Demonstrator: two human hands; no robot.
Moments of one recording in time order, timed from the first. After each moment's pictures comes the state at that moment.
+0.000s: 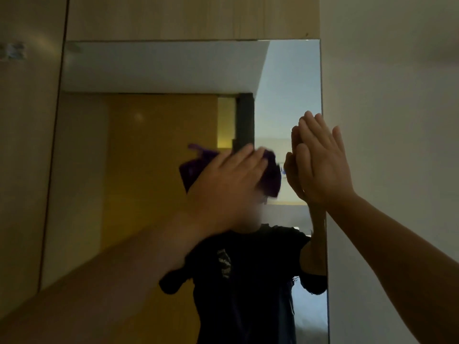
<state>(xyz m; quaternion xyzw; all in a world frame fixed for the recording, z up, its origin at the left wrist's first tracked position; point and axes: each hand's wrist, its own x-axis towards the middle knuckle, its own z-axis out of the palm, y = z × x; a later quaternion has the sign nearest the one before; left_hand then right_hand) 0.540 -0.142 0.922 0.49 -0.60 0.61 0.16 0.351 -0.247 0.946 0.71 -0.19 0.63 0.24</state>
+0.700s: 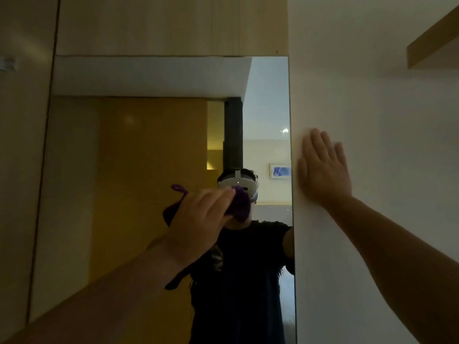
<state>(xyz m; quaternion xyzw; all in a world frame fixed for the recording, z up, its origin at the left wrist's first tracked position) 0.541 -0.142 0.859 0.39 -0.62 0.59 0.34 0.288 -0.299 0.944 0.70 -0.34 0.54 0.32</state>
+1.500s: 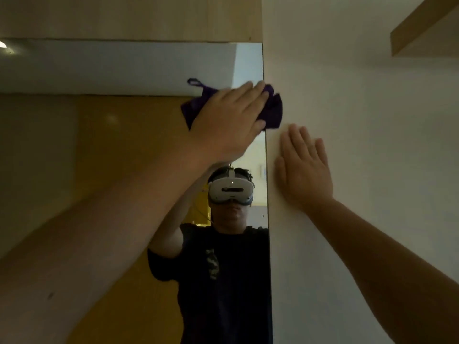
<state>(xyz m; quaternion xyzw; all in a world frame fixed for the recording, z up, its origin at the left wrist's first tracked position) 0.449 -0.193 1.035 0.44 -0.61 0.62 0.22 0.286 -0.309 0.942 0.69 -0.32 0.55 0.34</state>
